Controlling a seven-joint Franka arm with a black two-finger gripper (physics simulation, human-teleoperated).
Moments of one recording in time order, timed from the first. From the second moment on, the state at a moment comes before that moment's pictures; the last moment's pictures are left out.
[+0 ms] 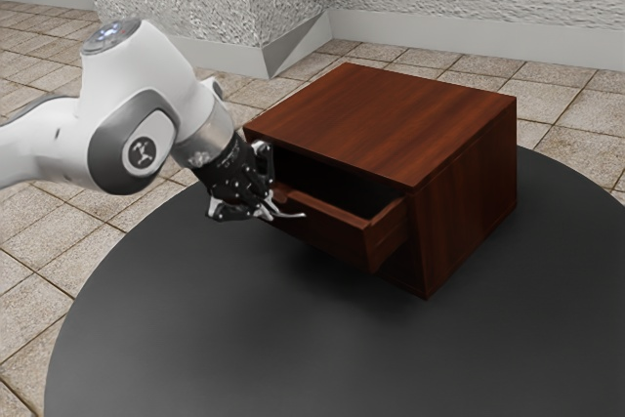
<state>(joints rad) -0.09 -0.13 0.17 -1.97 -0.04 2.20 -1.44</state>
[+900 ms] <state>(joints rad) -0.08 -0.31 0.17 -2.15 -0.04 2.19 -1.45</state>
